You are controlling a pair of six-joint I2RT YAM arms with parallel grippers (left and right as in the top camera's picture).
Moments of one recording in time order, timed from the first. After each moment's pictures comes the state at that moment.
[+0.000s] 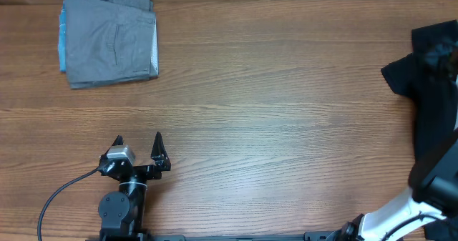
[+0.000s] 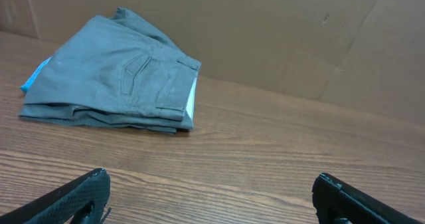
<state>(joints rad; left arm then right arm) -0.04 0.01 0.01 -0.08 -0.04 -0.25 -0.49 1.91 1.67 -0.69 -0.05 0.31</state>
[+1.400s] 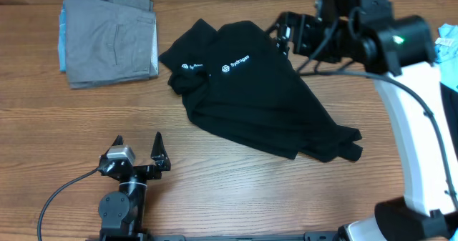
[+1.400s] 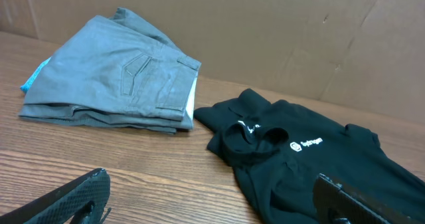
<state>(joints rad) -0.04 0.01 0.01 -0.08 -0.04 -0.25 0.27 1.68 2.05 -1.25 -0.38 0.40</state>
